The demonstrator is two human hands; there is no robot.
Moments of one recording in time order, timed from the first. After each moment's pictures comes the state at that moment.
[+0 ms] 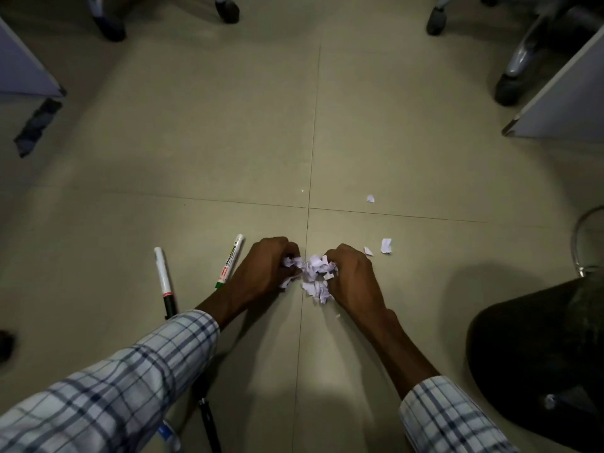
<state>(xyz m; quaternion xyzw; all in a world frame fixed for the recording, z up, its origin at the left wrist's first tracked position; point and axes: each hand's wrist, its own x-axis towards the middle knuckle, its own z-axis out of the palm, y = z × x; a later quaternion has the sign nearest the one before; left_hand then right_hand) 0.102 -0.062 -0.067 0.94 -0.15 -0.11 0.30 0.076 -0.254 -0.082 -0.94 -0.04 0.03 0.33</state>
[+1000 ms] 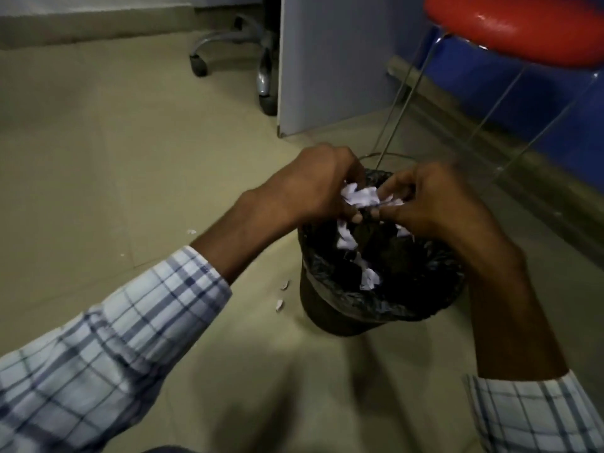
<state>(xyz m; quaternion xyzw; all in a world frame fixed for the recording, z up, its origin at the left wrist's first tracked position) 0.056 -0.386 0.216 0.81 -0.55 -0.06 0.18 -0.062 -0.526 0.208 -0.91 0.31 -0.05 0.28</state>
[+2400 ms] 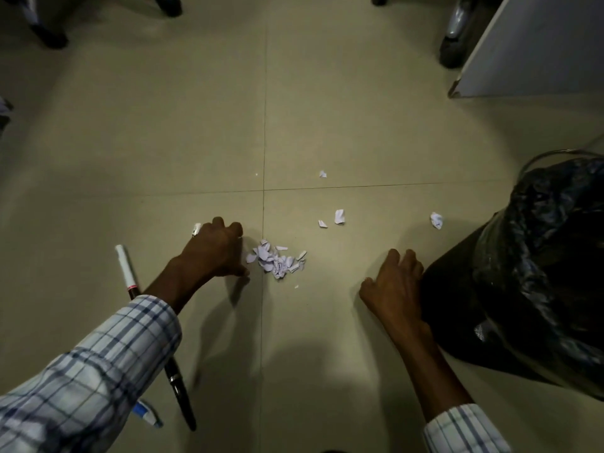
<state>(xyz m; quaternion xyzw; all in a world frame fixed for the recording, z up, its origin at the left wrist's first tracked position) 0.090 -0.079 -0.015 0.96 -0.09 -0.26 -0.02 -0.008 -0.362 -0.049 -0.94 0.26 0.12 0.18</state>
